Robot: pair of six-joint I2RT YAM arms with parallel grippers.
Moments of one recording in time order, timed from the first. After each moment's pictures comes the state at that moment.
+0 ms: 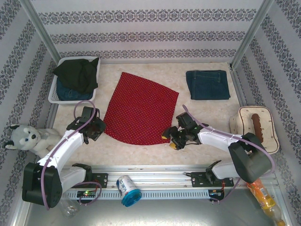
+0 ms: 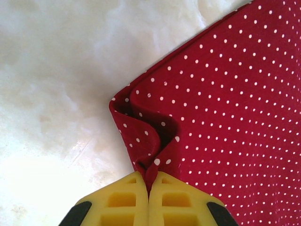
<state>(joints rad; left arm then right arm) -0.14 1.08 0.61 -0.59 0.03 -1.05 0.54 1.36 0.54 -0.27 -0.48 1.25</state>
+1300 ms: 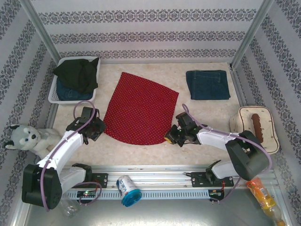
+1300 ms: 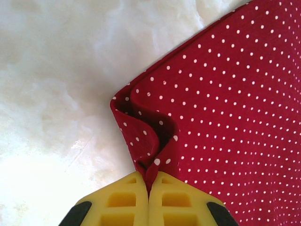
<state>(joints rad) -0.14 1.06 0.61 -0.60 0.03 -1.05 0.54 1.39 0.52 -0.15 -0.43 1.29</state>
